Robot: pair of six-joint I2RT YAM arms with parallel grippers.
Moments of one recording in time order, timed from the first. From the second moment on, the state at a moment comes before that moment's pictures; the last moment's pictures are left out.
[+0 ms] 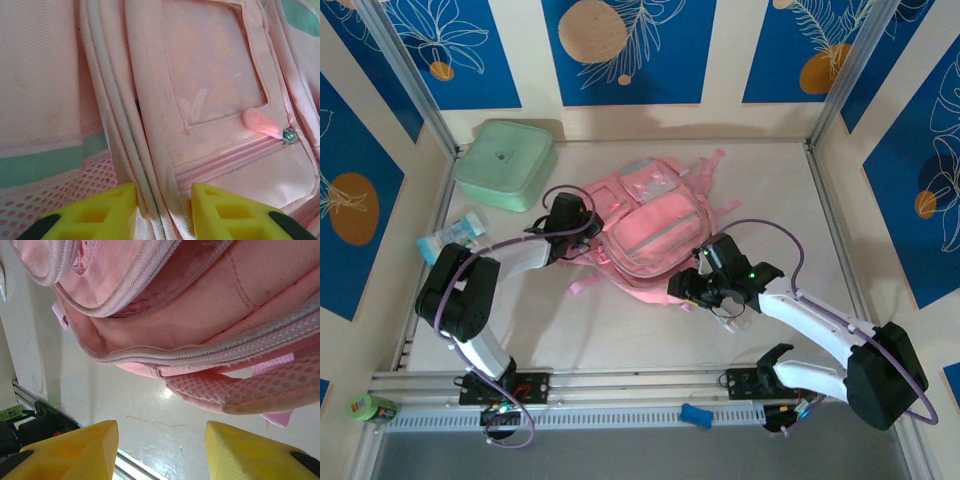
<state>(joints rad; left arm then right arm) -0.44 1.68 0.90 0.06 0.04 -1.02 0.60 1.10 0.63 -0.49 -0.39 0.84</state>
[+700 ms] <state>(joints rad) -0.44 1.62 0.77 0.14 -0.01 -1.13 0.60 1.11 0.60 -0.48 -0.39 0.85</state>
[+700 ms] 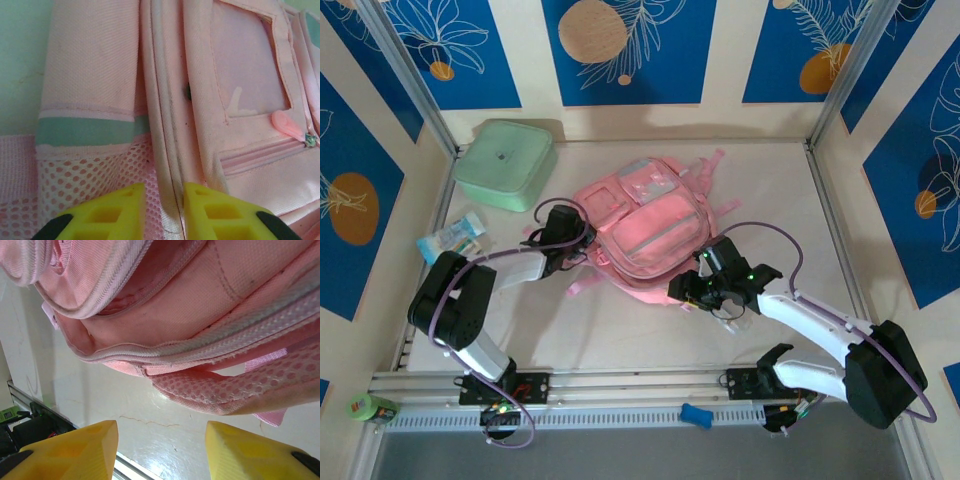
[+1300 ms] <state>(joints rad) -0.46 1.74 0.86 0.21 0.02 -1.15 0.60 1.14 0.60 -0.45 -0.39 0.85</state>
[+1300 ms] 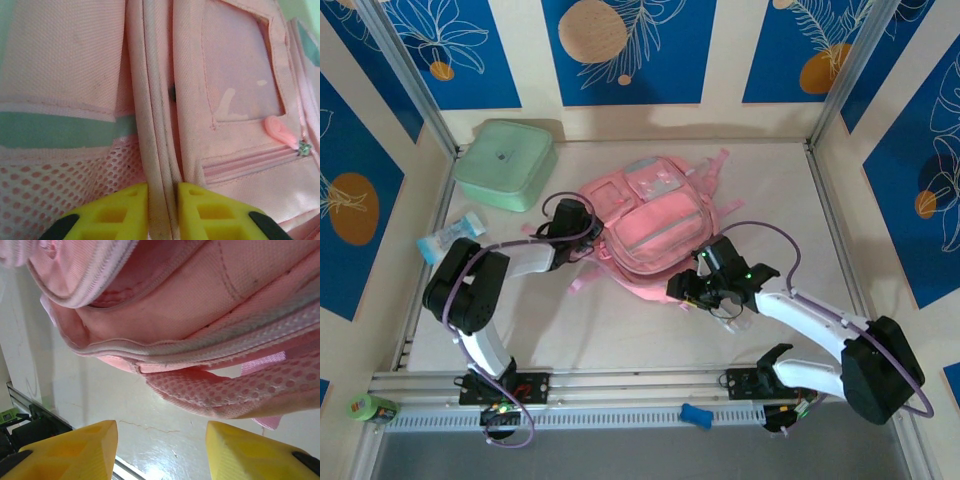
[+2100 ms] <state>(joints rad) -0.61 1.58 0.79 0.18 -0.06 -1.20 0.21 1.48 0.95 -0.46 -0.42 0.62</state>
